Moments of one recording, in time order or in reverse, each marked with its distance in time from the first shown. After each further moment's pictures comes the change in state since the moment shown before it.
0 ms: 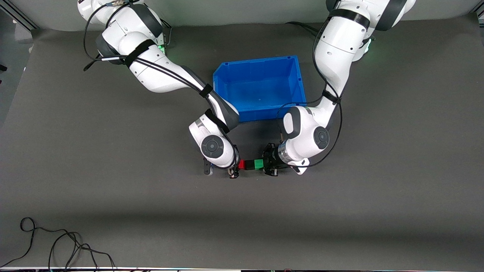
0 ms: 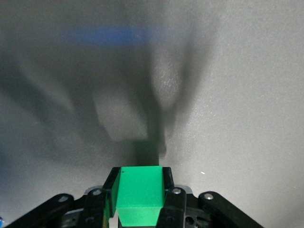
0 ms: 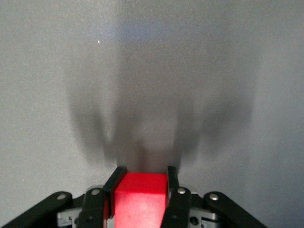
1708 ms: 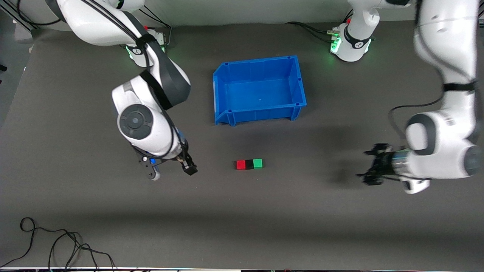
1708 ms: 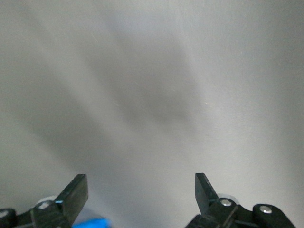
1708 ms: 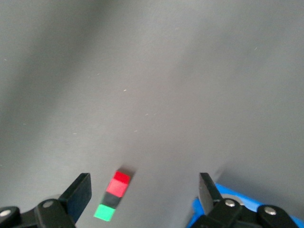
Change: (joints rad) left arm 0.507 -0.302 0.121 -0.002 0.541 -0.711 0.604; right arm -0.150 -0.478 -0.047 -0.103 -0.009 -0.455 -0.698
